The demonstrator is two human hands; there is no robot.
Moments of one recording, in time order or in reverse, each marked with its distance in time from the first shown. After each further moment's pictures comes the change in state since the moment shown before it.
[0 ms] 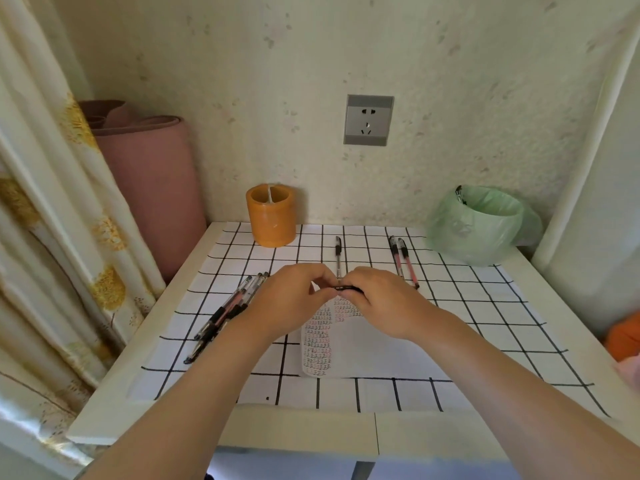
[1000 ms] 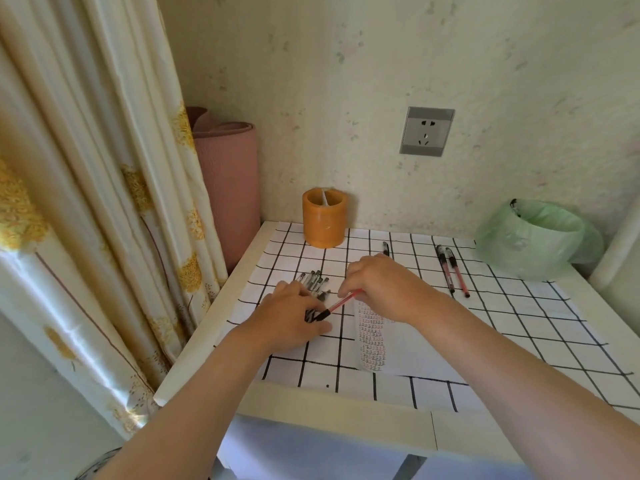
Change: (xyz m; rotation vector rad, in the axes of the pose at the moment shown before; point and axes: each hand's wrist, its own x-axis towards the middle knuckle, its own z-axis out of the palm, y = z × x) left_hand -0.061 -0.072 -0.038 0.290 -0.137 -0.217; right_hand 0.058 -0.063 0.010 -0.230 -0.153 -0.260
